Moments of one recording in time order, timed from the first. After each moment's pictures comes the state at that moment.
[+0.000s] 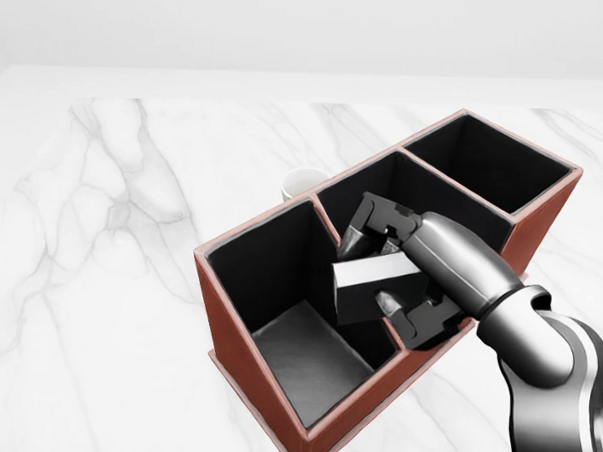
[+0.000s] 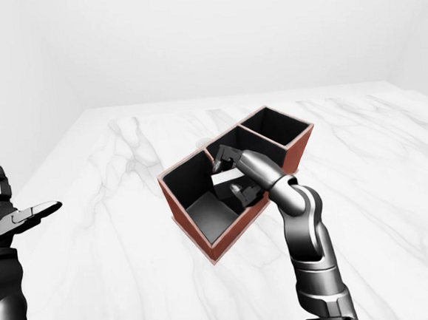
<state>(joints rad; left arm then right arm) -0.07 0.26 0.52 -0.28 -0.42 0.09 0.01 -0.31 -0.21 -0.07 -0.23 -0.60 0.09 0.70</state>
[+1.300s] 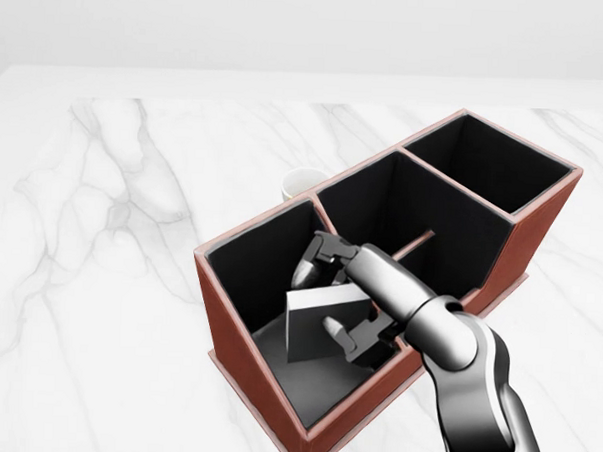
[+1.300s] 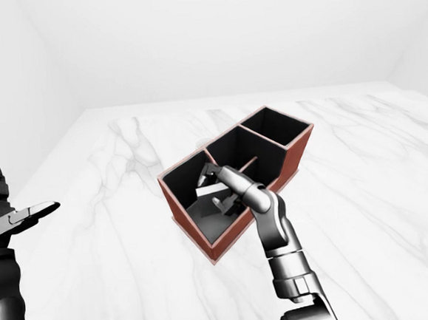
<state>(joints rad) -0.07 0.26 0.53 -0.30 -0.43 0.09 0.01 -0.40 -0.11 0.03 0.15 -0.57 0.09 0.60</state>
